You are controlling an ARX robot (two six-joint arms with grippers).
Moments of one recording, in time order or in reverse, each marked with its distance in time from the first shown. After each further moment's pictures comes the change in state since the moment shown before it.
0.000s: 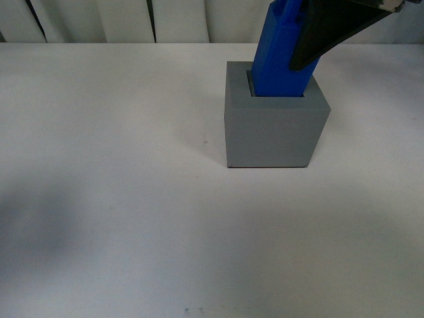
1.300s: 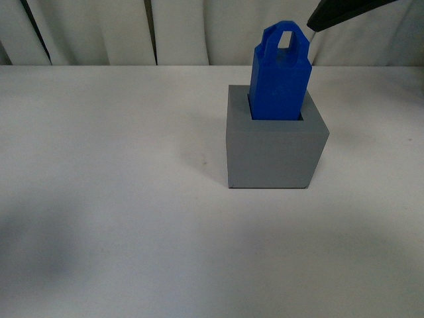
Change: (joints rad) left arm 0.000 0.000 0.000 0.000 0.000 0.000; right arm -0.106 -0.196 -0.117 0.121 -0.252 0.059
